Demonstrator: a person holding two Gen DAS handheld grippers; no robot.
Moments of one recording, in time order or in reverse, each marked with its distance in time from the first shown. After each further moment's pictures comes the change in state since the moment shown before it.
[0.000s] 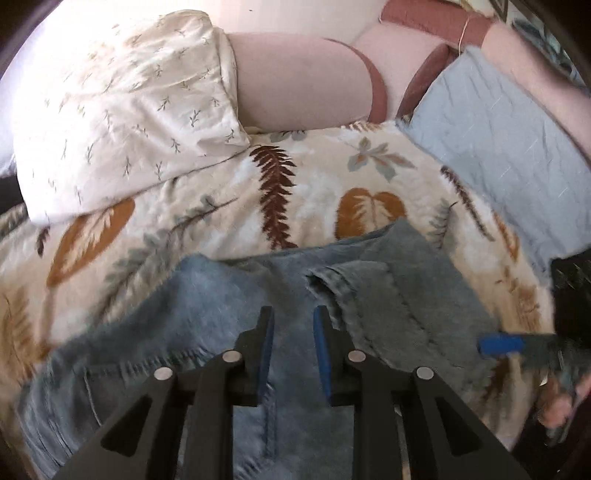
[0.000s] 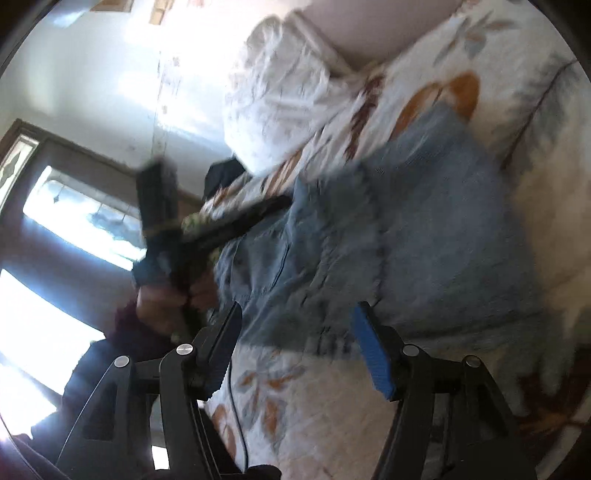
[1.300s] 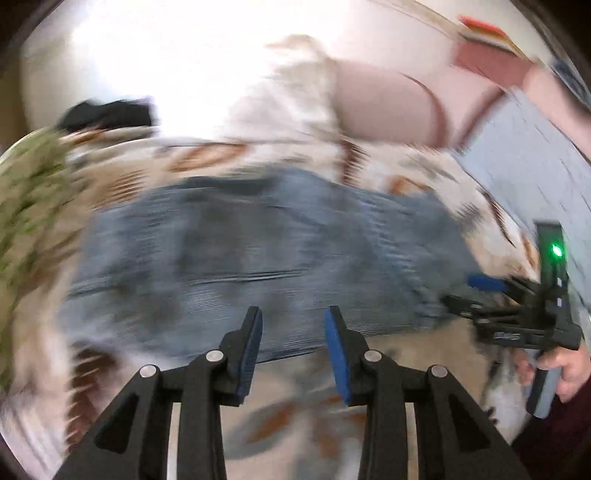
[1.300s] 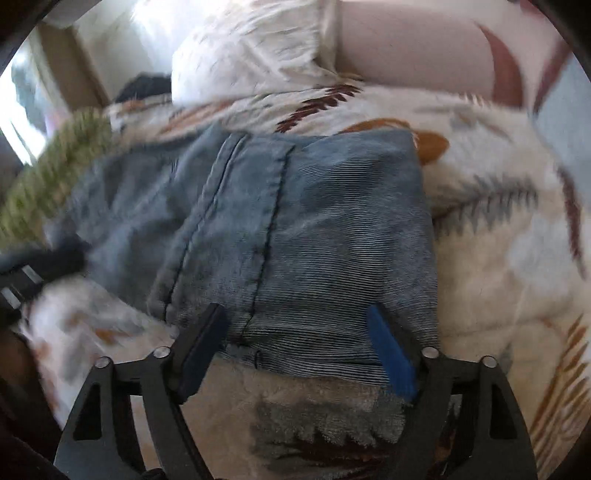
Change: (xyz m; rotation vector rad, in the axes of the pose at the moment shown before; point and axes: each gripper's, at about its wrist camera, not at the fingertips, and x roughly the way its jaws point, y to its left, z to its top) left arm -0.106 -0.012 -0.147 -0.293 -0.137 0.298; right arm 0.052 0.029 -0.047 -0.537 0.122 -0.665
